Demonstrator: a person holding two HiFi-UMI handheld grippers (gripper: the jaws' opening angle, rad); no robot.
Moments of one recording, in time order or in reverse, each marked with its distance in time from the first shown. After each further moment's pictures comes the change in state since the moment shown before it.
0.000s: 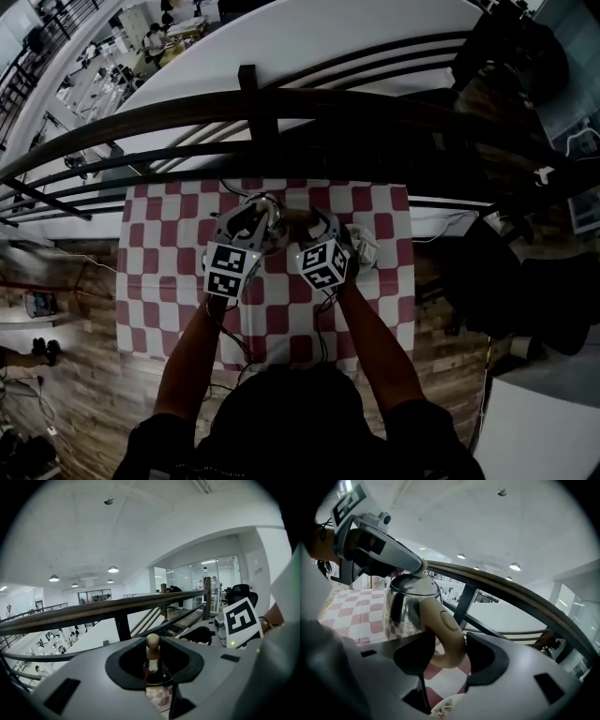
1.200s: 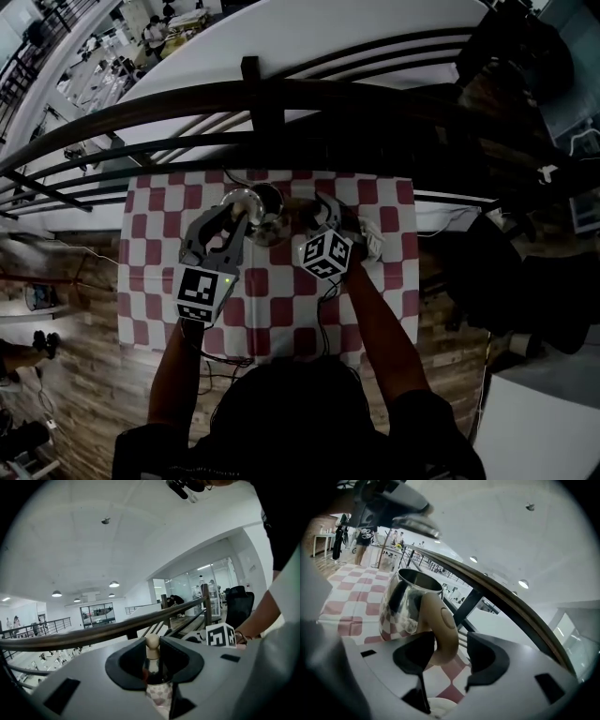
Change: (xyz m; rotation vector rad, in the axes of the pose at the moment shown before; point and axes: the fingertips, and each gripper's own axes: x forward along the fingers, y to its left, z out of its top) left arm -0.085 0.018 0.044 0.075 -0.152 0.042; right arm 0.014 -0.001 0.006 -0.263 0.003 -0.038
